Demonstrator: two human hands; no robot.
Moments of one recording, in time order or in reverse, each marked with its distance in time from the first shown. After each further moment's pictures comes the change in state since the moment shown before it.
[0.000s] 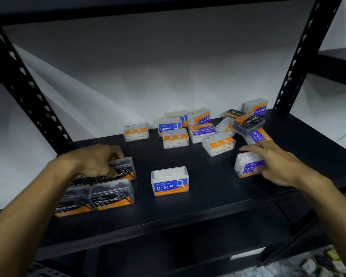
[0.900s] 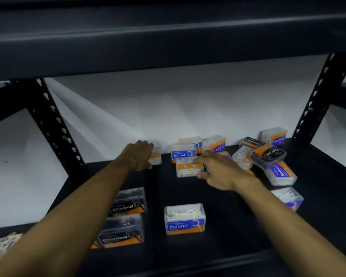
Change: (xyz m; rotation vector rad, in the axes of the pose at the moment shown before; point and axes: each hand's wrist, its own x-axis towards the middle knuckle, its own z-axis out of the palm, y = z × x) left_hand 0.131 0.020 -0.019 0.407 0.316 0.023; right_hand 0.104 -0.135 0.011 -0.067 0.038 -0.364
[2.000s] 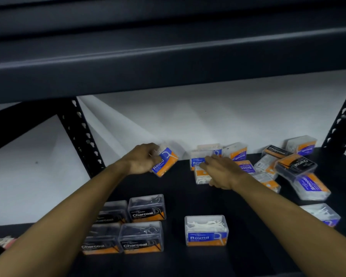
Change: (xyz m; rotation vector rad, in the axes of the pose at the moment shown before) left_hand -0.043 -0.040 -0.017 -0.847 0.046 -0.098; right_hand 0.060 -0.009 0.025 -0.492 -0.102 -0.142
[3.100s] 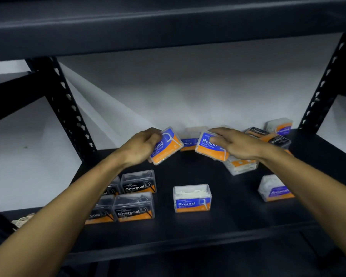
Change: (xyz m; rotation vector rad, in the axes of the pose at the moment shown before) left_hand -0.067 0.056 0.017 -0.185 0.045 0.100; right_hand -0.077 0.035 -0.041 0.825 0.076 0.167
